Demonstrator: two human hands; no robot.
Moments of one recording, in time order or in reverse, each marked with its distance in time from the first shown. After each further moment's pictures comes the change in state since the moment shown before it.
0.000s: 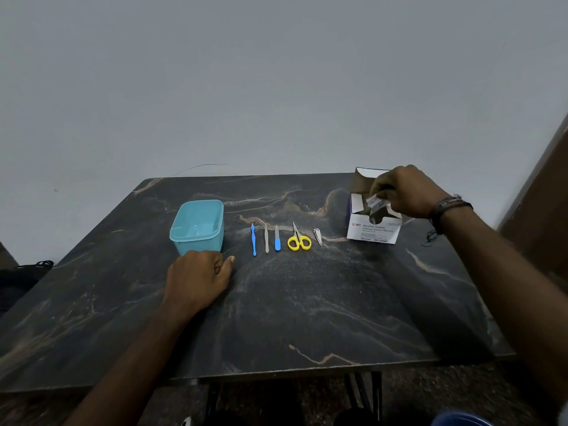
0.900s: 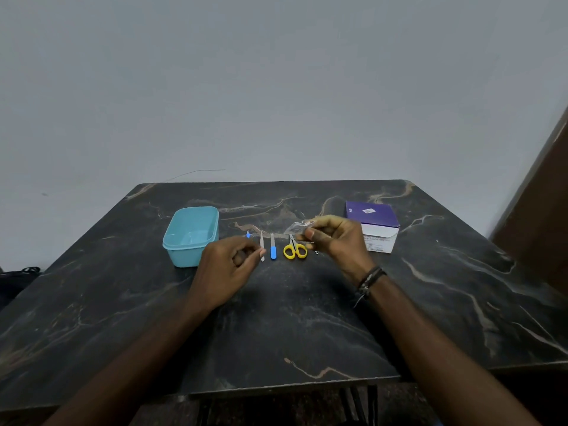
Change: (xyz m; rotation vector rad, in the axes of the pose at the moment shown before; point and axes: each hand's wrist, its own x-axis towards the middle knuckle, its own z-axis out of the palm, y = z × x) left_hand 0.019 0.043 0.006 -0.508 0.205 0.315; right_hand -0.034 -0.111 0.093 1.452 0.149 0.175
